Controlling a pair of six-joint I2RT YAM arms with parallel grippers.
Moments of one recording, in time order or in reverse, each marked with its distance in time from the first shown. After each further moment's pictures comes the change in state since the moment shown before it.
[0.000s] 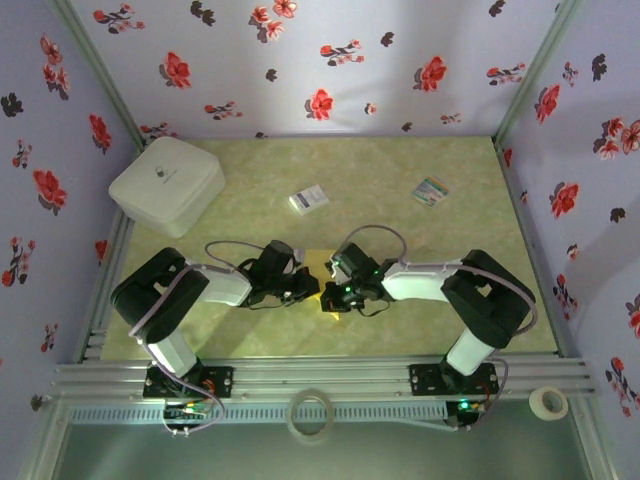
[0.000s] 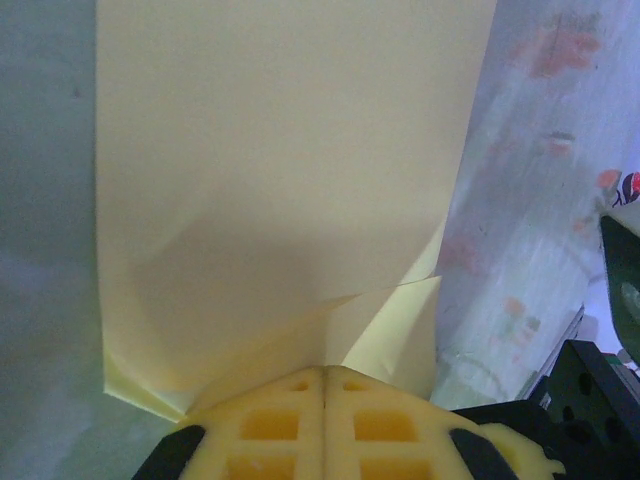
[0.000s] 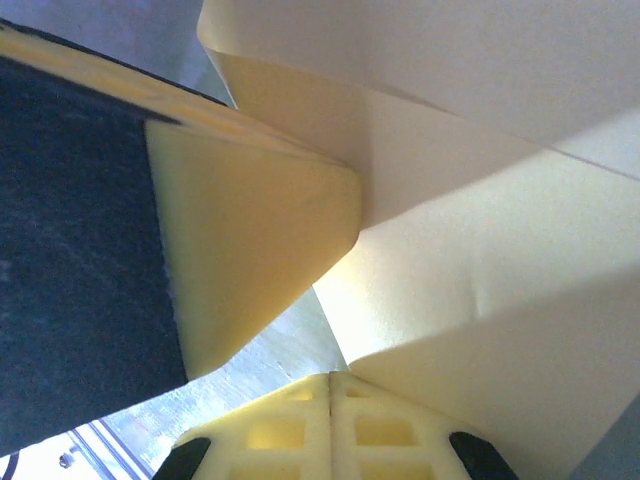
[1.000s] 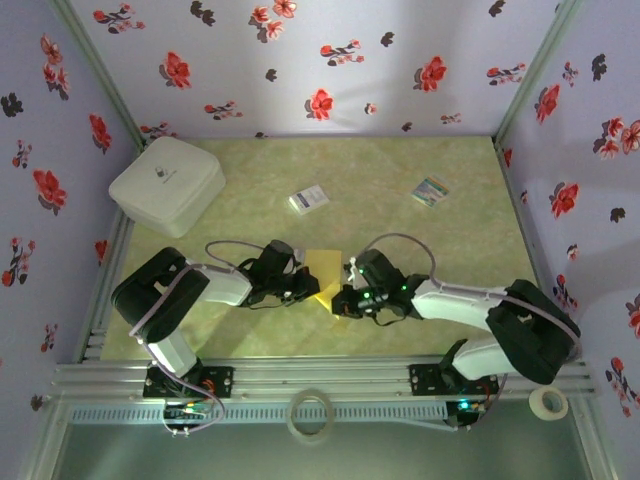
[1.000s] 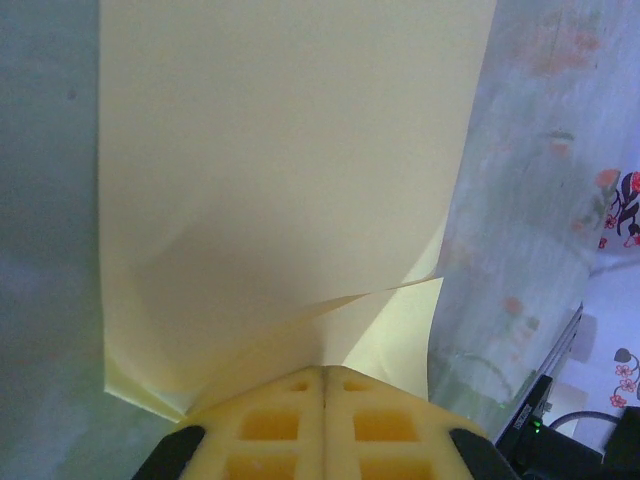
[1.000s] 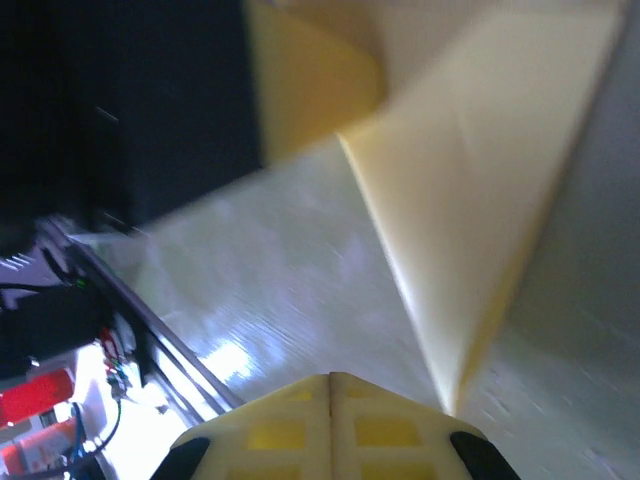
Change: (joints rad) left arm 0.001 0.003 0.002 0.000 0.003 -0.001; right arm -0.035 -0.274 -0.174 0.084 -0.055 0.153
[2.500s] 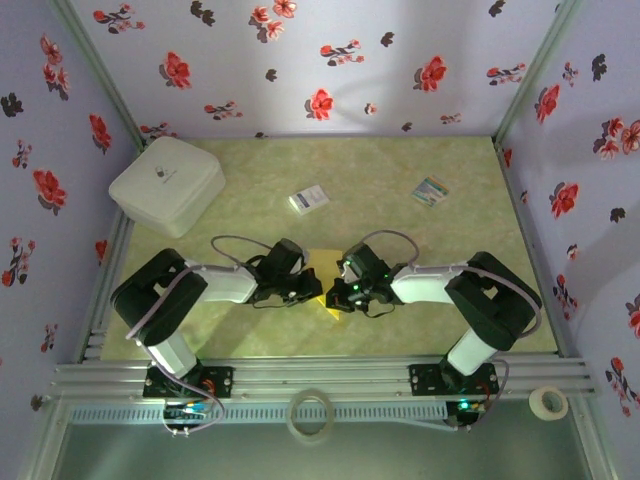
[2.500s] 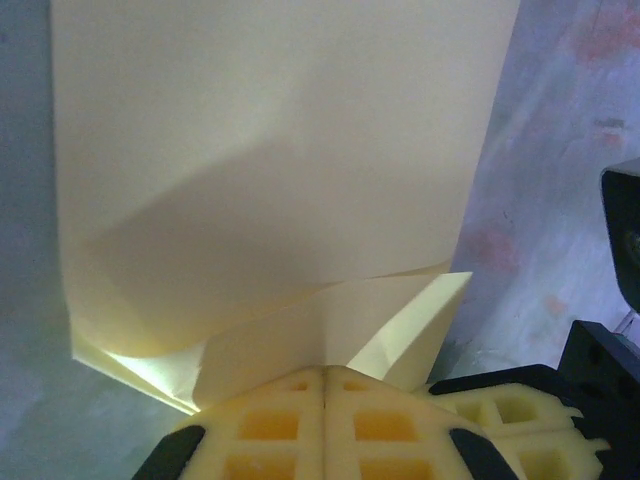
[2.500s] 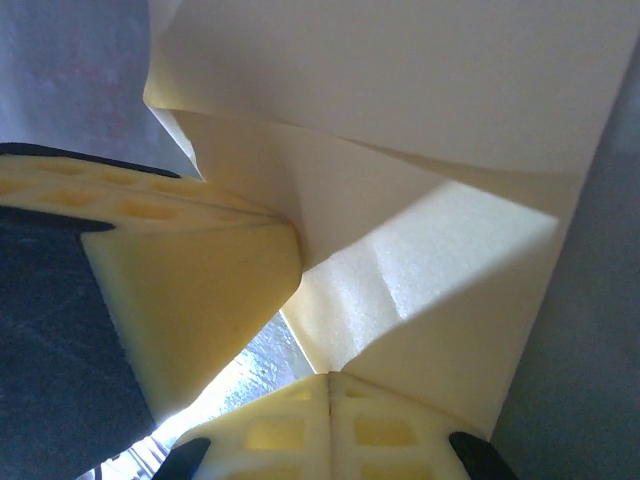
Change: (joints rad) left arm -0.042 -0.014 0.077 -0.177 -0.069 0.026; right arm -0.027 0.248 0.084 0.040 0.011 0.012
